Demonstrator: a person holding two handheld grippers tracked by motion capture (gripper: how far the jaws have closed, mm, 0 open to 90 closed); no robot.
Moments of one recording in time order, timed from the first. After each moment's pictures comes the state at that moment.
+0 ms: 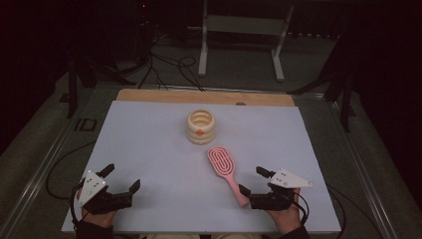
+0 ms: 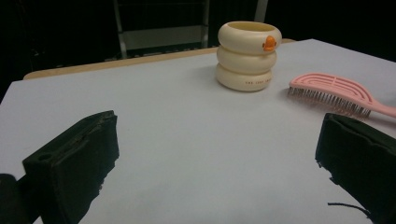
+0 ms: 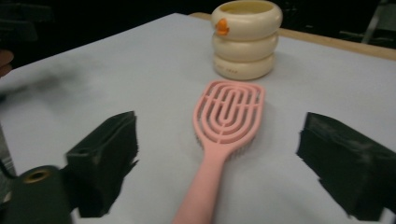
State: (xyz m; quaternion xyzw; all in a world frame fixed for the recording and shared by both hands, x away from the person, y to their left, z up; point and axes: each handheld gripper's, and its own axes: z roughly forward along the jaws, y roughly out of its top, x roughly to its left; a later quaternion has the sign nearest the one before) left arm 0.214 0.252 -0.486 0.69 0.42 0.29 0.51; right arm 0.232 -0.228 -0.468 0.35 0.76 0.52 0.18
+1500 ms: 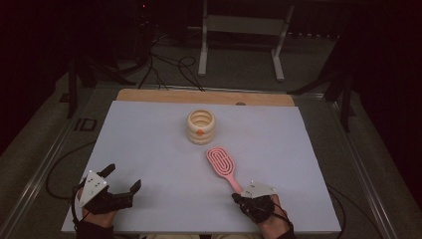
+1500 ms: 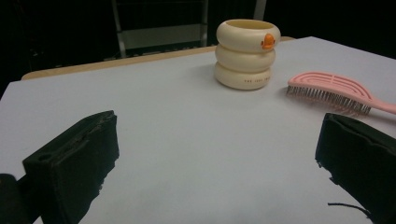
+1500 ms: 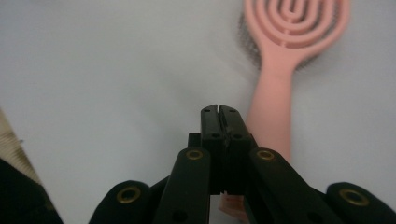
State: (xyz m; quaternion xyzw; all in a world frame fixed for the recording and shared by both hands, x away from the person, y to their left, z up) left arm 0.214 0.251 -0.486 0.69 0.42 0.29 0.51; right arm 0.219 -0.185 -0.503 0.34 0.86 0.36 0.15
